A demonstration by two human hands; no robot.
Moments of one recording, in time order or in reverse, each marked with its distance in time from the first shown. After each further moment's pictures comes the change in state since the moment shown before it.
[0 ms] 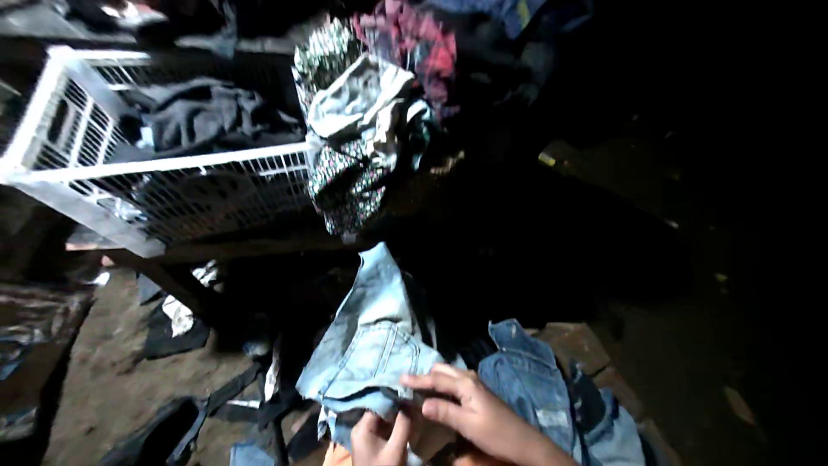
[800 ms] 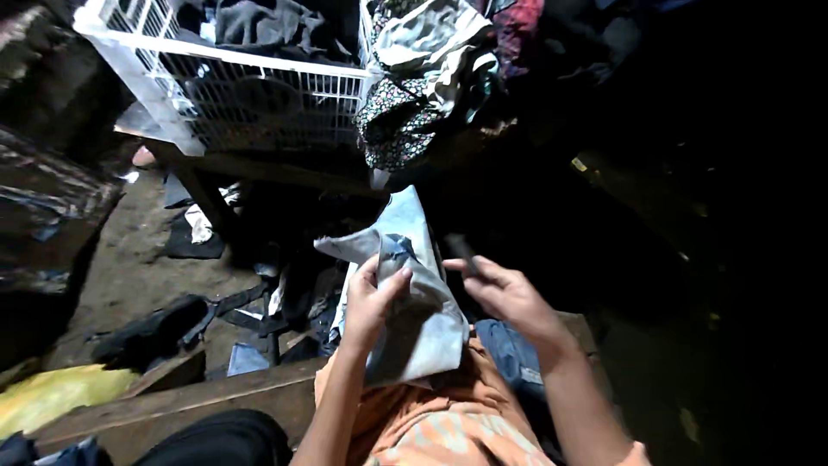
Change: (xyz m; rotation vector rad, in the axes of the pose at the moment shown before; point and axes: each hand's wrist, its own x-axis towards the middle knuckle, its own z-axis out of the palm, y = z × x) left_hand 0.067 0.030 -0.016 -0.304 -0.068 0.159; right_hand 0.027 -0.032 -0.036 0.107 0.096 -0.050
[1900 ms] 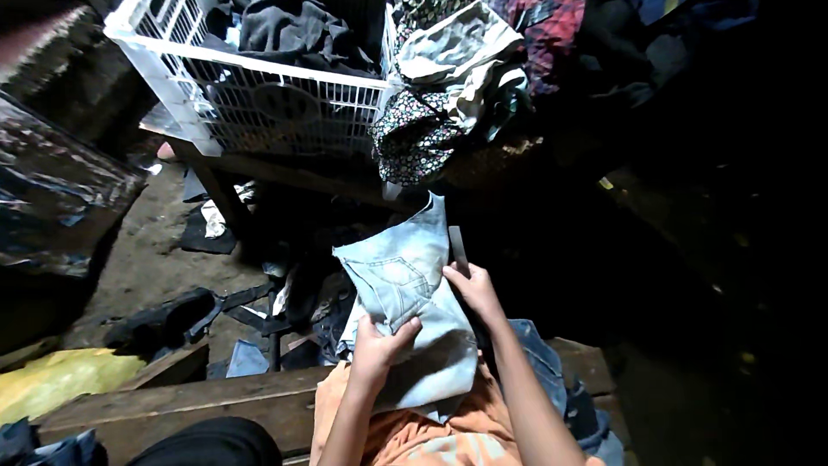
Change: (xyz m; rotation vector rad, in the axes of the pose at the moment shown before) left_hand -0.026 -0.029 0.008 -0.159 0.183 -0.219; right_hand 0.069 0.101 0.008 -0.148 0.338 0.265
